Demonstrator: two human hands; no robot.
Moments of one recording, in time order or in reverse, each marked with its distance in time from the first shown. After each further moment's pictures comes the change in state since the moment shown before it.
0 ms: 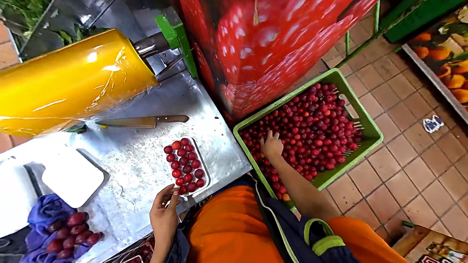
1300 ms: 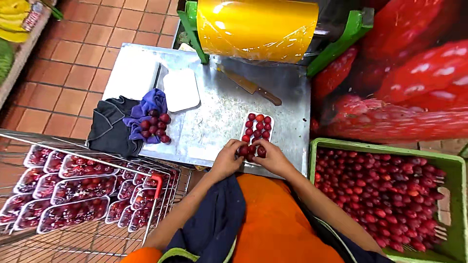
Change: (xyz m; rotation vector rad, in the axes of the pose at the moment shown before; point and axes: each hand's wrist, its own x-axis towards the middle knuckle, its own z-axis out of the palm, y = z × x) left_hand 0.016 -0.020 -0.021 0.204 -0.214 0.236; right_hand -0.192 -0.195 -0.063 0.268 -0.620 -1.159
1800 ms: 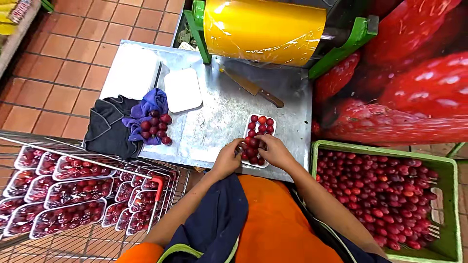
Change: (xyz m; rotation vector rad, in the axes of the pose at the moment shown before) left_hand 0.007 -0.006 -0.011 -0.074 0.010 -0.003; right_hand 0.031 -0.006 -0.009 -0.148 0.011 0.021
